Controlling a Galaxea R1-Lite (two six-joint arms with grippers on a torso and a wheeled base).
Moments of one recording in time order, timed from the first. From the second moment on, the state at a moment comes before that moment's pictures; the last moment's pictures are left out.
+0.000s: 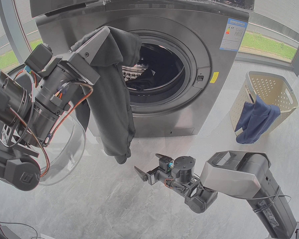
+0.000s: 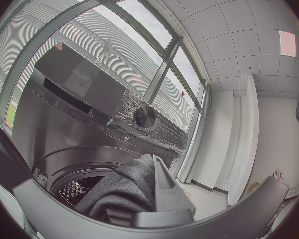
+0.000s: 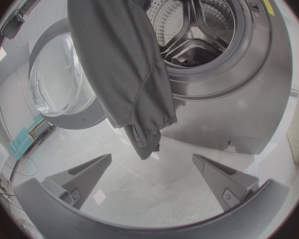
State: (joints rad) left arm -0.56 1.64 -0.77 -1.54 -0.13 -0.23; right arm 0.70 2.66 -1.12 -1.43 0.00 0.00
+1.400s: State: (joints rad) left arm -0.56 1.64 -0.76 -1.54 -0.13 -0.23; right arm 0.70 2.84 -1.49 -1.34 0.00 -0.02
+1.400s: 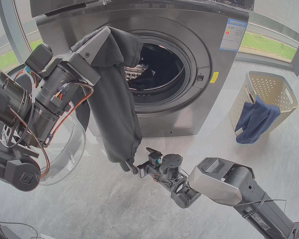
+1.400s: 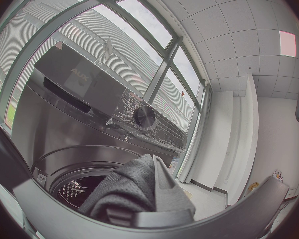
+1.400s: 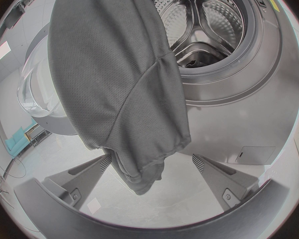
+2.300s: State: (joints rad) left arm -0.55 1.64 -0.76 -1.54 -0.13 -0.23; right arm 0.63 2.83 -1.49 -1.36 -0.04 -0.01
